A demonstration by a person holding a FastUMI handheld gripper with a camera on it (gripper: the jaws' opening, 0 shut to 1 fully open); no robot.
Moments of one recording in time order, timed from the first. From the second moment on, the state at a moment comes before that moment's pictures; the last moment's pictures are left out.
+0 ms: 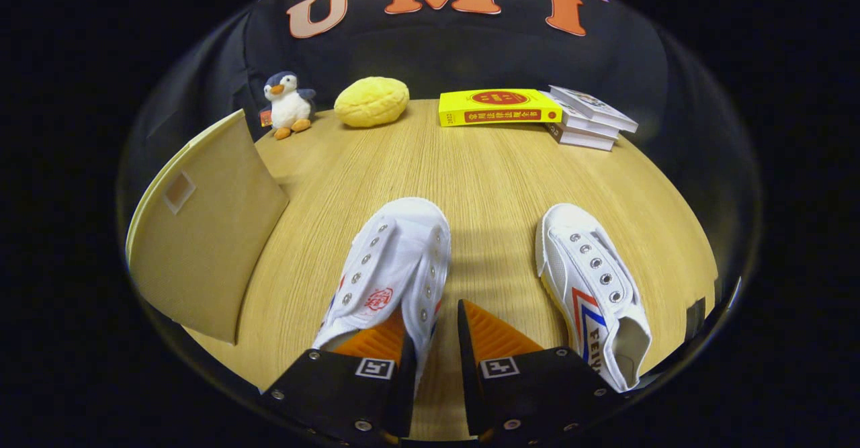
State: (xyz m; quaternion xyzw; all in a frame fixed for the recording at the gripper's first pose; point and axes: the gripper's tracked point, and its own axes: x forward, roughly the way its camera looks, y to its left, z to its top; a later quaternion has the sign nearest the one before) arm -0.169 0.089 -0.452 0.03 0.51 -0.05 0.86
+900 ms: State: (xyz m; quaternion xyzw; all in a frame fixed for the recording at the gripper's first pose) arm -0.153 0.096 -0.451 0.12 0.54 -0.08 0.83
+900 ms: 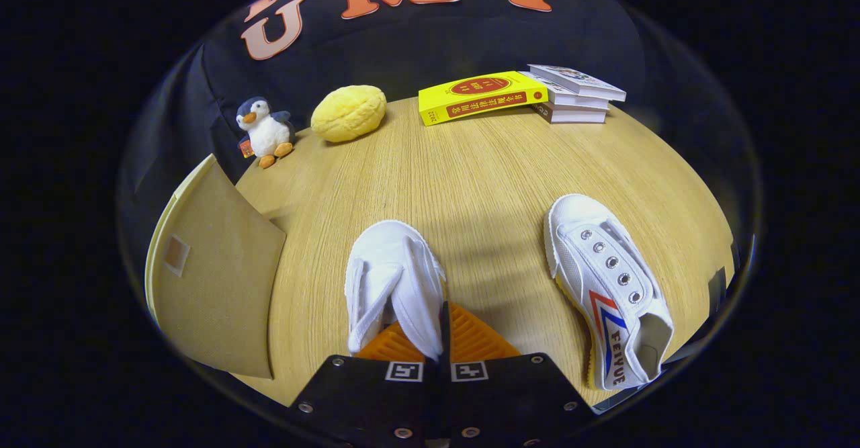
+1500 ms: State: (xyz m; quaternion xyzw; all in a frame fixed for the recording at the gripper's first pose) arm -0.088 0.098 -0.344 0.15 0.48 -0.07 0.86
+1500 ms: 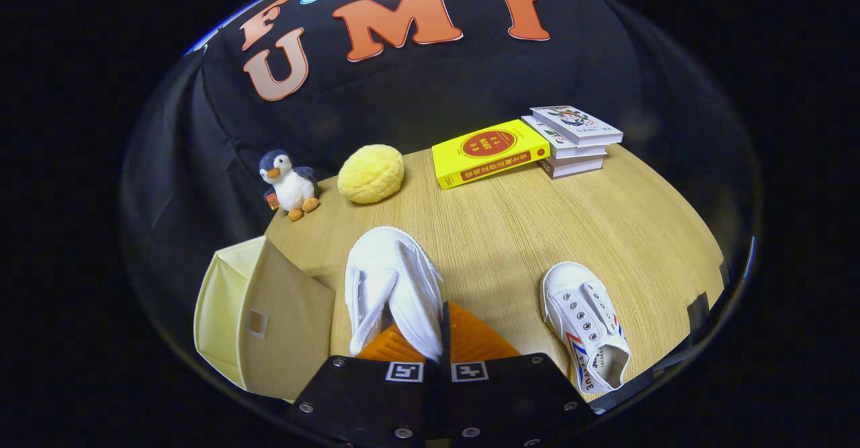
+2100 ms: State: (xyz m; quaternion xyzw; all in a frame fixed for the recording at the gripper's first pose) arm -0.034 0.245 -0.261 0.13 0.47 0.03 0.88
